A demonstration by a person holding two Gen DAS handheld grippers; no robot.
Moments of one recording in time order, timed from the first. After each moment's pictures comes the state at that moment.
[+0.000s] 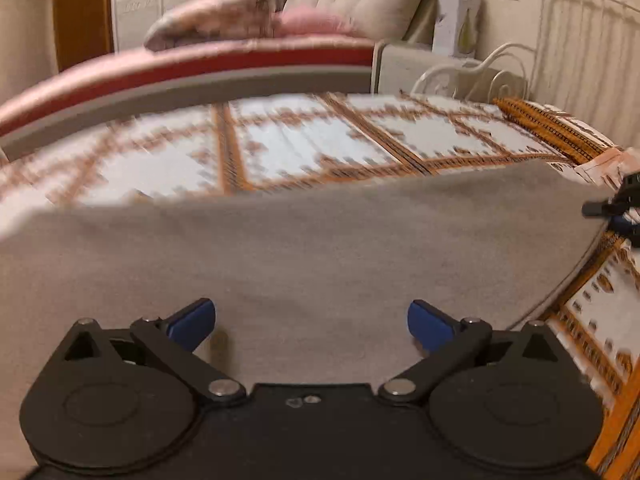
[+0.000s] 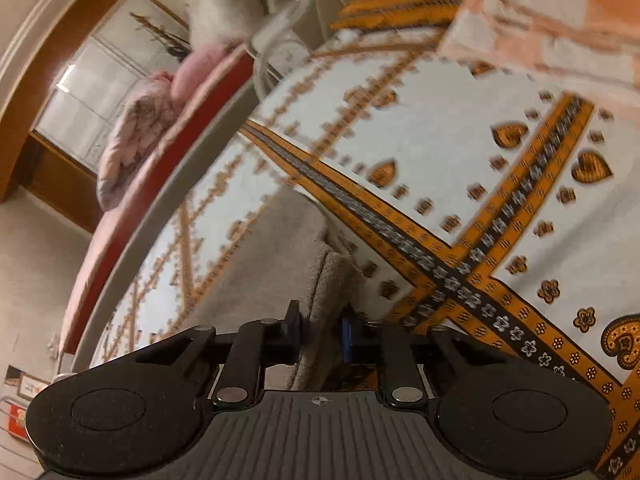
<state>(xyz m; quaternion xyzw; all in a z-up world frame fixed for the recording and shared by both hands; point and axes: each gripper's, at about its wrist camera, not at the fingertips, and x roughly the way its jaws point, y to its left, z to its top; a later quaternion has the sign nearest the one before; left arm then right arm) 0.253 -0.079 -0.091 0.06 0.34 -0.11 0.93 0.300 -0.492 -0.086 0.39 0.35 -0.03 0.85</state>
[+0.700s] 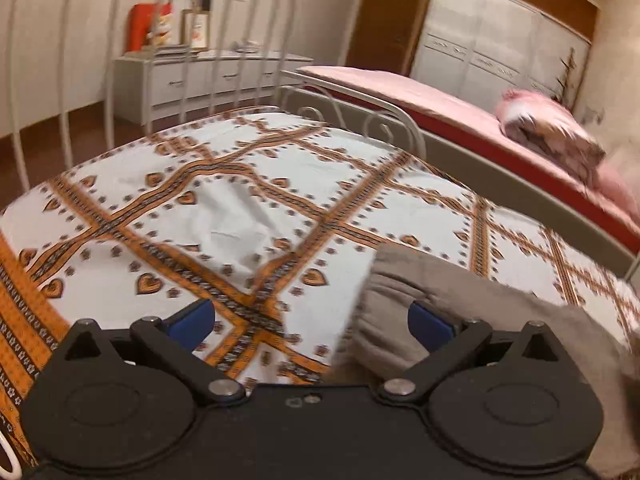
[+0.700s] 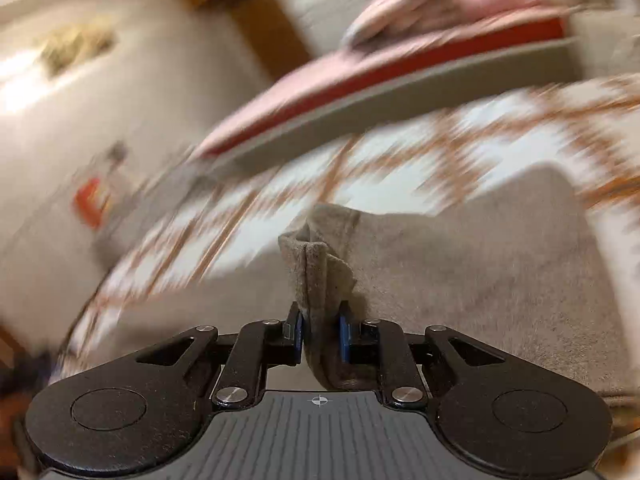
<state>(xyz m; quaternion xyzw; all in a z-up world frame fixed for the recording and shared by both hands) 0.105 0.382 -0.030 -0.18 0.28 0.25 0.91 0.272 -0.090 -0.041 0.17 0.37 0.30 0.86</state>
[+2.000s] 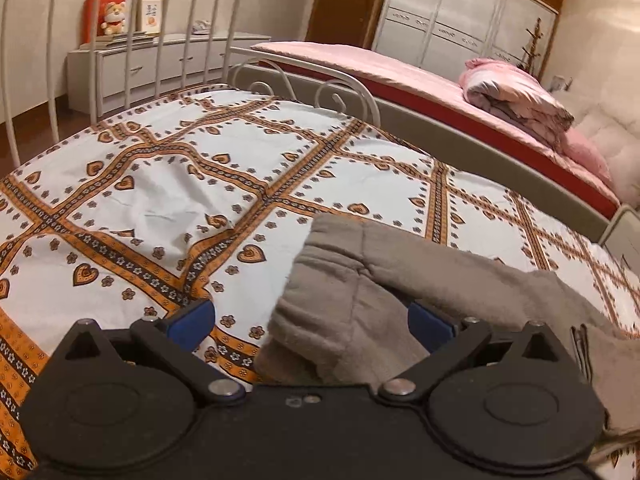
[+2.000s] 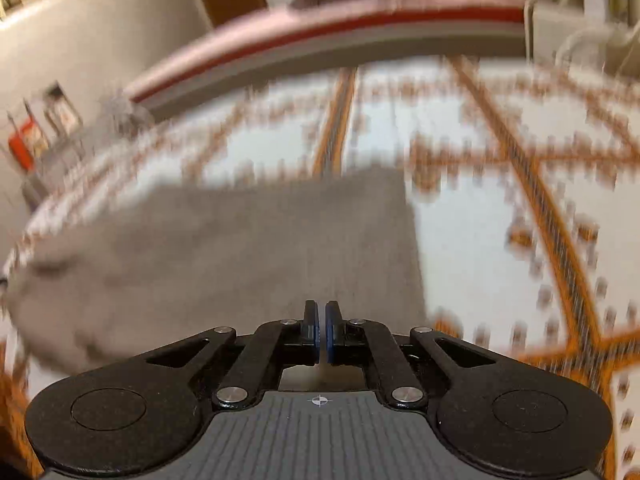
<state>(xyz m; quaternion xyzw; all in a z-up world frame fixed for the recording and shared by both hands) 0.138 0.354 -0.042 -0.16 0.32 0.19 0.92 0.284 -0.179 -0.056 0.09 0.41 0.19 0.89</state>
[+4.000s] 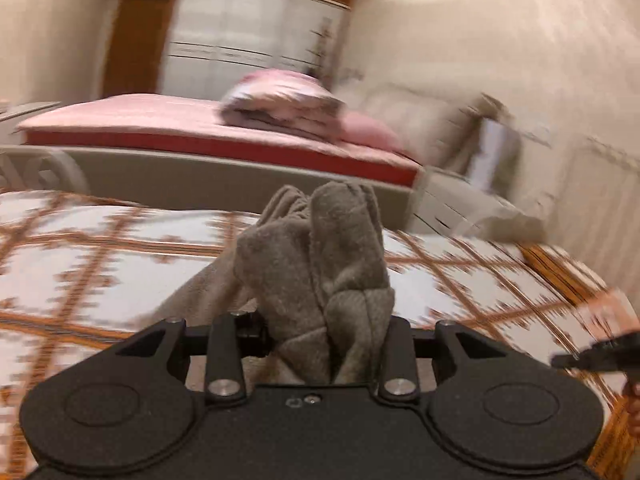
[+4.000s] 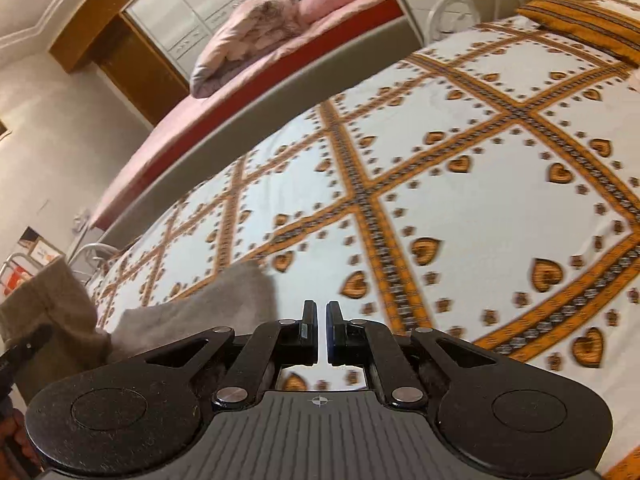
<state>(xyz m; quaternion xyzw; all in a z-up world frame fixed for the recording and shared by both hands) 0.236 0.079 0.007 -0.07 0.24 -0.11 0.96 0.290 -0.340 -0.044 0.28 0.39 0.10 0.87</state>
